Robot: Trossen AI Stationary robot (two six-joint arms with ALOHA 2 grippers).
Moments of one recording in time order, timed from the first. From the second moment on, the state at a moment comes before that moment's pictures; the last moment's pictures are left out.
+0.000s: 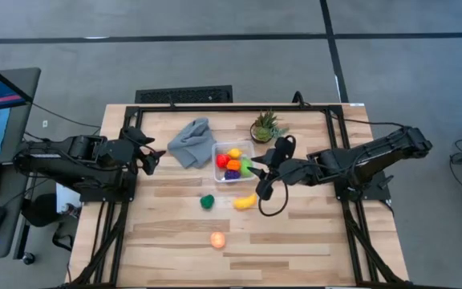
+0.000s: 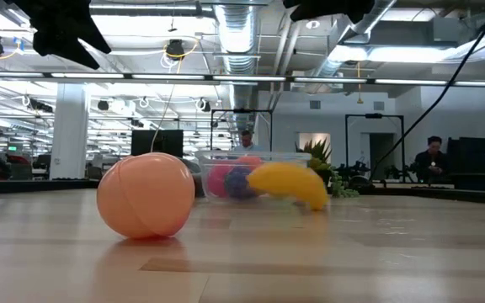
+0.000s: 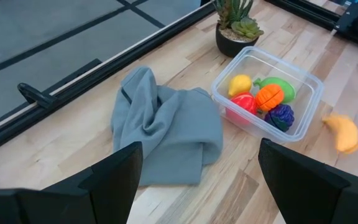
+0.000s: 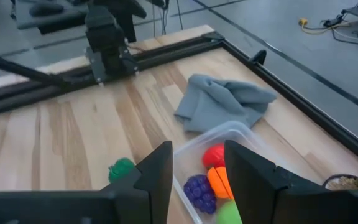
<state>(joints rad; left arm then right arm) -0.07 0.61 0.81 -0.93 -0.56 -0.60 0.29 1.35 1.16 -0.39 0.58 0.36</state>
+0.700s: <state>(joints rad) -0.07 0.61 0.81 -0.93 -0.57 -0.60 0.33 1.41 1.14 -0.58 0.39 0.40</state>
